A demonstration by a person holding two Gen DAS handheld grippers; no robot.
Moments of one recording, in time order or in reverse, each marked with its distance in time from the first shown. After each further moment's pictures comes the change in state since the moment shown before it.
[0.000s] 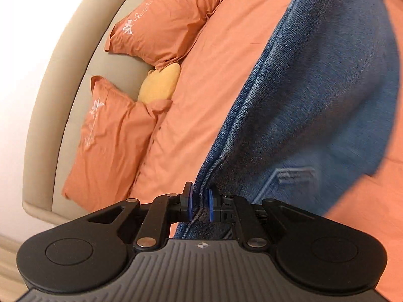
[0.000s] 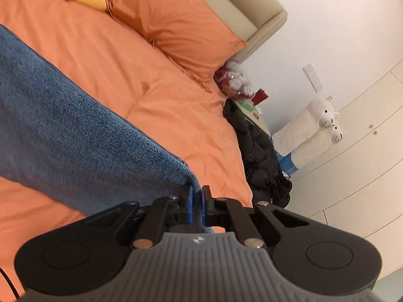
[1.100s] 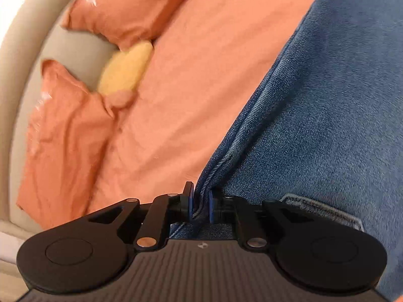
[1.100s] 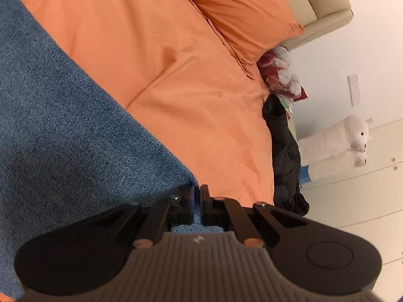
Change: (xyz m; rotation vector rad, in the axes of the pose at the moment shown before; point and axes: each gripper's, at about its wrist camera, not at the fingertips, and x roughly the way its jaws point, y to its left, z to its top) left arm 0.166 0.004 0.046 -0.019 0.073 -0.175; right arm 0.199 0.076 0.080 -0.218 0.152 0.022
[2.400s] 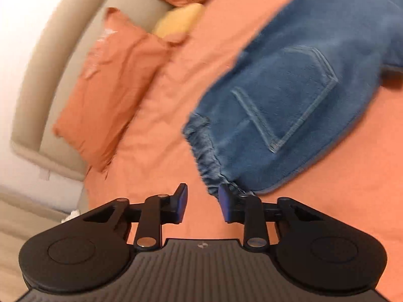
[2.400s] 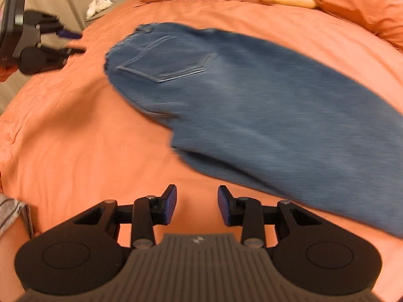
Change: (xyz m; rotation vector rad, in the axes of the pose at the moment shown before) left arm -0.122 -0.002 -0.185 -0.185 0.041 0.147; right arm -0.306 0.248 0.027 0.270 -0.261 1.010
